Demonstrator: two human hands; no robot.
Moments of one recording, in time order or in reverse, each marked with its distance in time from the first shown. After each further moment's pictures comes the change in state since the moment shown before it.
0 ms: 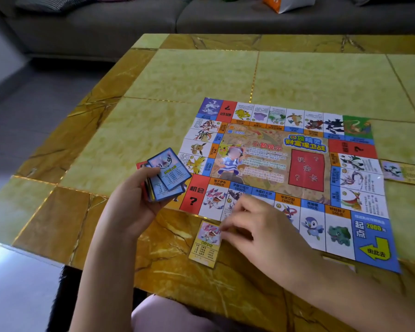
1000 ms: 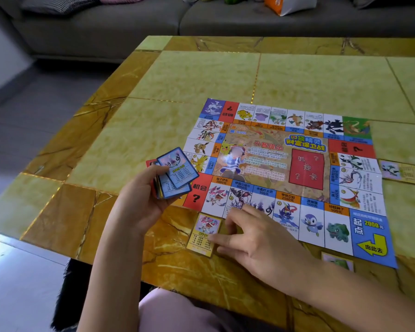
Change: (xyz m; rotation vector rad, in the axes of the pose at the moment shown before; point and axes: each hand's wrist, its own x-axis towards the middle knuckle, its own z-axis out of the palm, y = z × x) left_hand -0.001 -0.003 0.002 0.018 0.012 -0.024; right_hand -0.010 0.010 0.014 -0.170 -0.103 -0.258
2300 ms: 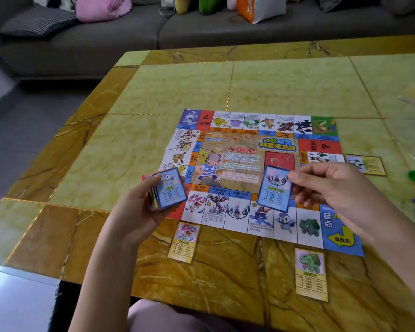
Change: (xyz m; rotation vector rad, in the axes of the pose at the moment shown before) left_hand -0.012 -0.008 0.025 -0.012 -0.126 -0.102; right_hand -0.038 0.063 -0.103 0.968 0.419 0.866
